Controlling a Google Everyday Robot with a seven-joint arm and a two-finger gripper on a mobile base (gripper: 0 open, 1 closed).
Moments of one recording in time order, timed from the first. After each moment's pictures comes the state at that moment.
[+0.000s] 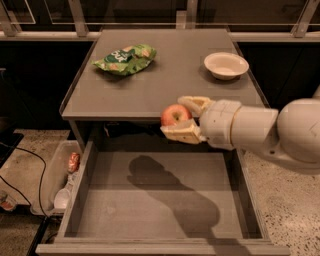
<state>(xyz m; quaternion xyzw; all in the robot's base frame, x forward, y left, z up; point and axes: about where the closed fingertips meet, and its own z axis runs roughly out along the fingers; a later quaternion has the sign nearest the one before) 0.513 -0.061 0.876 -0.45 0.68 0.15 0.55</state>
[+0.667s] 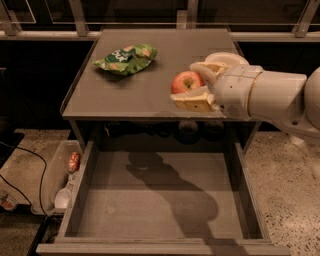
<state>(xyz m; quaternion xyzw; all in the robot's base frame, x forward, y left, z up) 0.532 -0.083 0.958 -0.45 0.66 0.11 0.59</state>
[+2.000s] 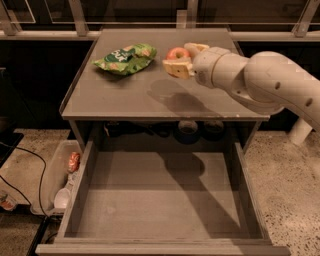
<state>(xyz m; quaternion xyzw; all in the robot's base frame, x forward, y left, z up) 0.693 -0.087 0.940 -0.31 0.69 0.12 0.64</state>
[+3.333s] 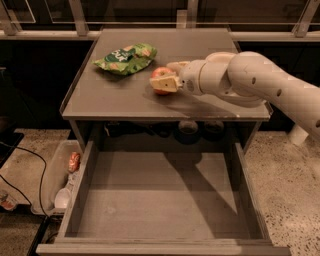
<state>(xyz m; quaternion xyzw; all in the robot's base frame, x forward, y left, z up) 0.706 -0.042 0.872 -0.36 0.72 0.21 0.55</state>
